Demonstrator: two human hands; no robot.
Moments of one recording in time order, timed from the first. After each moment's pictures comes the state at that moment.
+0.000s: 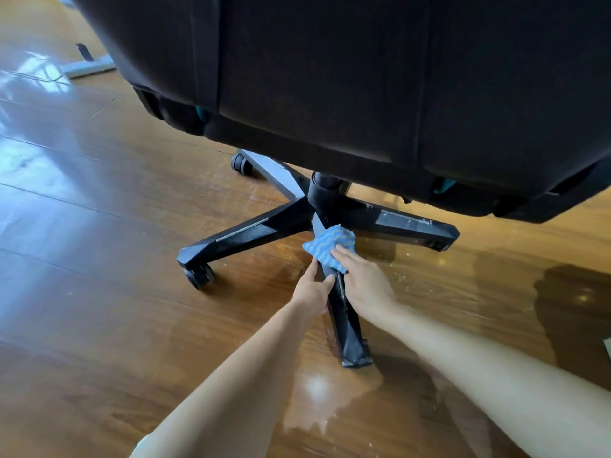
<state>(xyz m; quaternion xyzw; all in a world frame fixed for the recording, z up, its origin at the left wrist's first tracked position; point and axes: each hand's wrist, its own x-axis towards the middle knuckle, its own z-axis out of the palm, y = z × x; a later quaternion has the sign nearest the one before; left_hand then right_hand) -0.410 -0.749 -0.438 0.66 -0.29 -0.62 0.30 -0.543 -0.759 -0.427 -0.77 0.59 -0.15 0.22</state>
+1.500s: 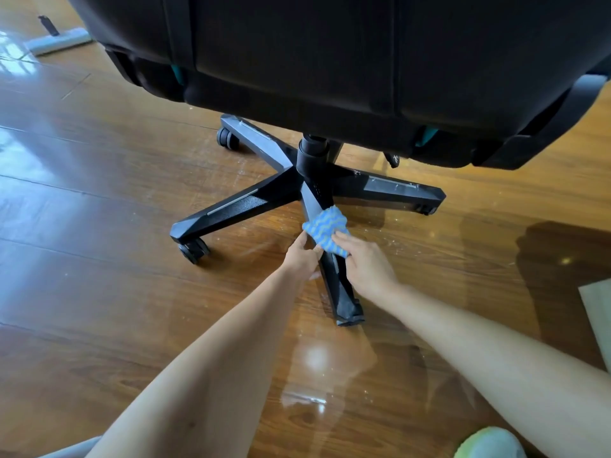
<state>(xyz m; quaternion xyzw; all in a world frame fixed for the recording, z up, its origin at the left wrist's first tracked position) -0.403 -0.737 -0.435 0.65 -0.29 -0.64 0.29 -0.553 -0.715 -0.414 -0.74 0.61 -0.15 0.23</state>
